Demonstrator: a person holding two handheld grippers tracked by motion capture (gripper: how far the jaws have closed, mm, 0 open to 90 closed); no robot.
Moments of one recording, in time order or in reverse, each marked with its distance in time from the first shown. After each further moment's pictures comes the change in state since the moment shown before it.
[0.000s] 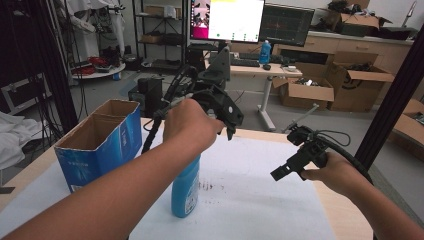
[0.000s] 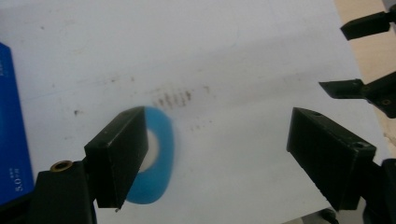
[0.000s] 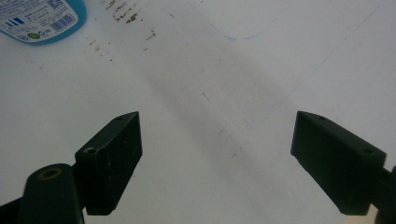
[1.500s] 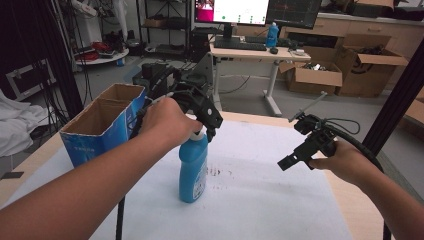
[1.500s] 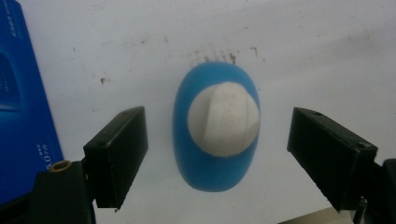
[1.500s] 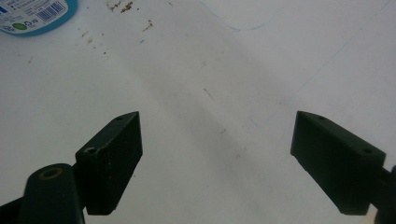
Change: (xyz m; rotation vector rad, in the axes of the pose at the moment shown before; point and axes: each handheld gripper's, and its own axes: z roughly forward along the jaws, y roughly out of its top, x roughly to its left) left arm 0.047 -0.018 0.039 0.138 0.030 0.040; right arm 0.000 0.000 0.016 0.033 0.003 0.002
